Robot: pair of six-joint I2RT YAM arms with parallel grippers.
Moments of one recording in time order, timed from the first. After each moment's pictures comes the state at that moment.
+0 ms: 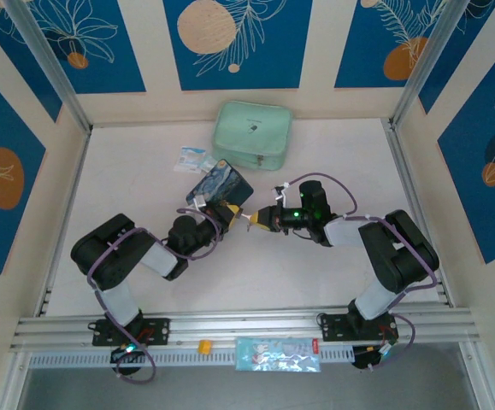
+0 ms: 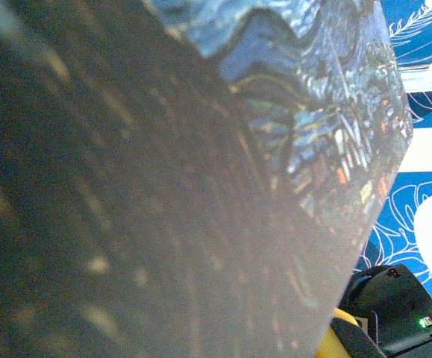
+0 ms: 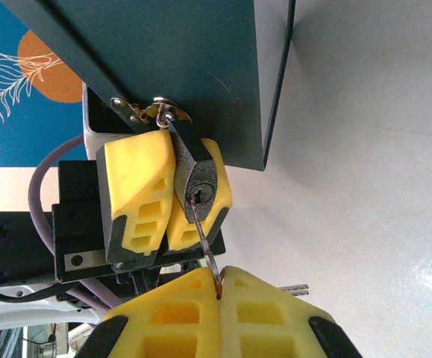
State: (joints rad) left arm -0.68 1.75 0.39 1.26 0.15 -1.46; right arm 0.43 1.62 0.61 0.51 -0.92 1.00
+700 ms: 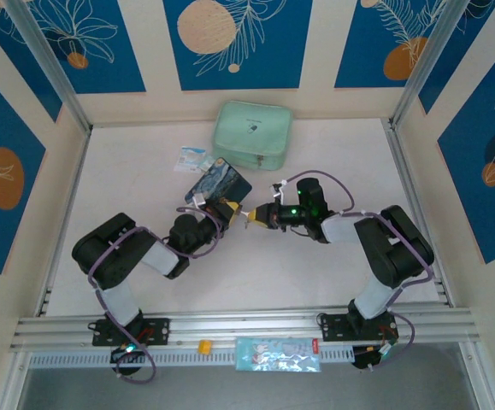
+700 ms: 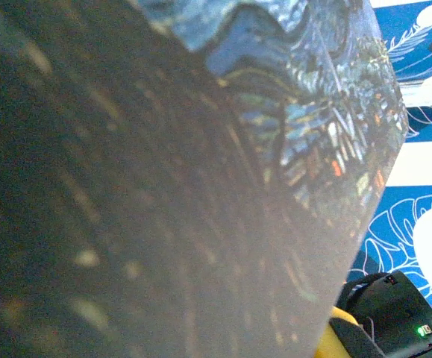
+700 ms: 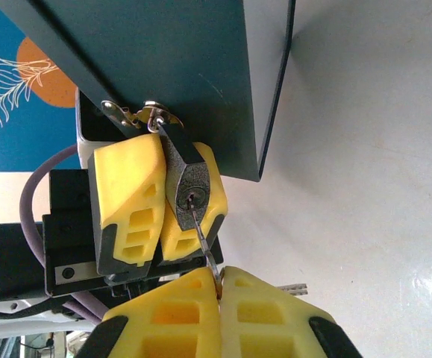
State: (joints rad) left arm -0.68 1.76 0.41 1.26 0.11 -1.46; right arm 0.43 1.67 0.66 0.52 -0.92 1.00
